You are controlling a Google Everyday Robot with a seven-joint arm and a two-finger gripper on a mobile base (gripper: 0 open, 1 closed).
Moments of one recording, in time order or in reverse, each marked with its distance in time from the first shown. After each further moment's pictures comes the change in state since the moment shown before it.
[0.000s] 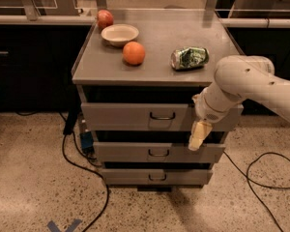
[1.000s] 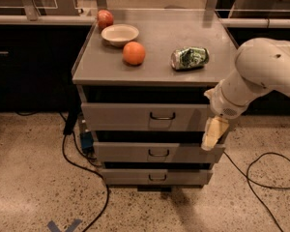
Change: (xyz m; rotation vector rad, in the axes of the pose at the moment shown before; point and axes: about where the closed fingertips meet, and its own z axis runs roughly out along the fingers) arm 0.014 0.017 -0.063 -0.016 0.013 0.029
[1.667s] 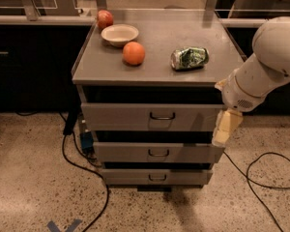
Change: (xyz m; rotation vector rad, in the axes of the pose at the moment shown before) arm 0.002 0.006 -0.052 0.016 0.014 0.019
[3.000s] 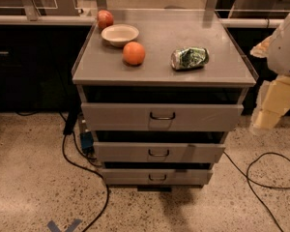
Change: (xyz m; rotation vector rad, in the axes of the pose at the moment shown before) arm -0.016 0.047 -0.175 0.050 0.081 0.036
